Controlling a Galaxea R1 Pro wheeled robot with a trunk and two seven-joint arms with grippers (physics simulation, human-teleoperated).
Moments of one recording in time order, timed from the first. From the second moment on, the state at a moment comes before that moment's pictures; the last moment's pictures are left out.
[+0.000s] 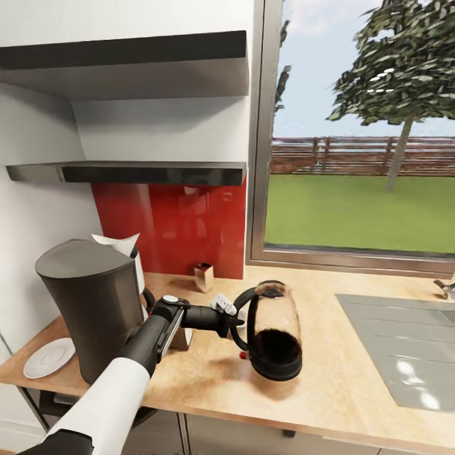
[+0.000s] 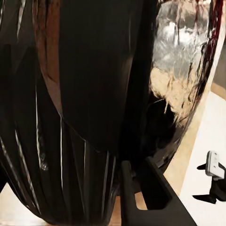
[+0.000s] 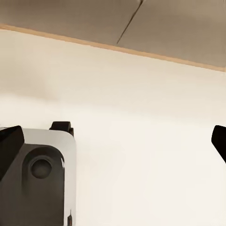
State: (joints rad) left arm -0.77 -0.15 -0.11 -0.83 -0.26 0.49 -1.09; right arm -0.22 -0.18 -0.12 -0.04 0.16 -0.12 0.05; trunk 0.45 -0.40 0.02
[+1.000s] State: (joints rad) left arm -0.77 -0.05 -0.09 -0.89 -0.26 0.51 -1.08; right arm -0.21 -0.18 -0.12 -0.05 0.16 -0.12 0.05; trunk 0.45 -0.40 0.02
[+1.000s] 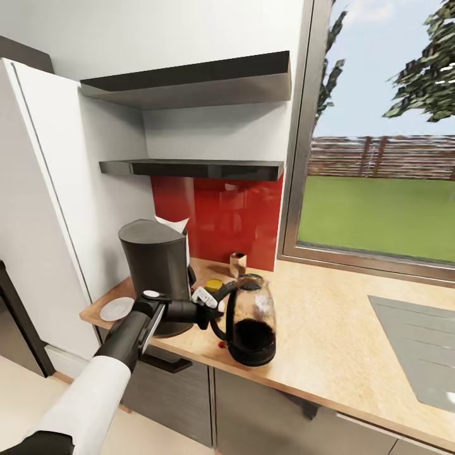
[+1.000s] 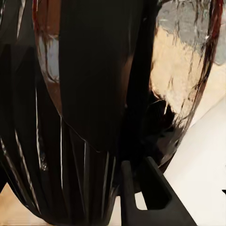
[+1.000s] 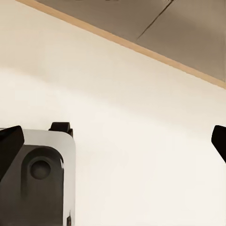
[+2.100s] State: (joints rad) left arm -0.78 0.03 -0.09 -0.94 -0.26 0.56 -1.08; right arm -0.21 -0.18 -0.12 -0.05 0.16 -0.12 0.05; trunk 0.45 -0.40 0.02
